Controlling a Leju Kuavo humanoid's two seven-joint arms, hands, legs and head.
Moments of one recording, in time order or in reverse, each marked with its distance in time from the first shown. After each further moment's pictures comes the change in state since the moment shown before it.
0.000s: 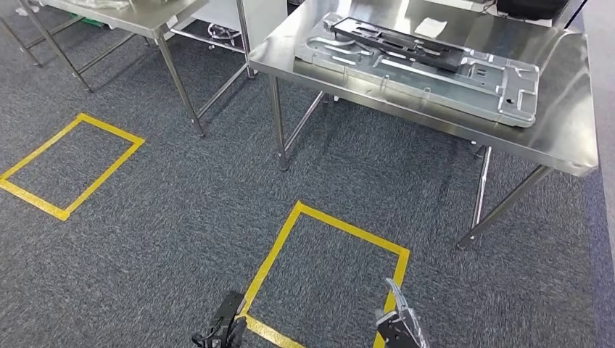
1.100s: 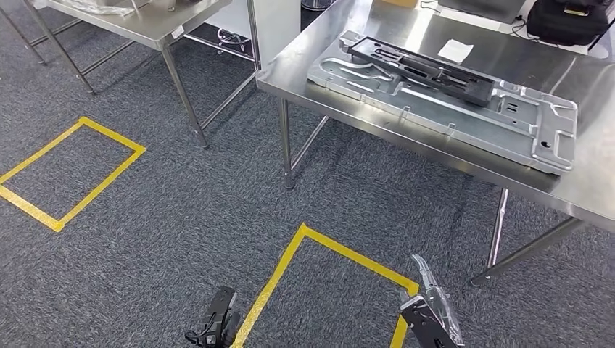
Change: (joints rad) left arm -0.001 -0.003 0.037 0.001 0.041 0.020 -0.052; right arm -0.011 -0.102 -0.038 -0.158 0.012 0.005 0.042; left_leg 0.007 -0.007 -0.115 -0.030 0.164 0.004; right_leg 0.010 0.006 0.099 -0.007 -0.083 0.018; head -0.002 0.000
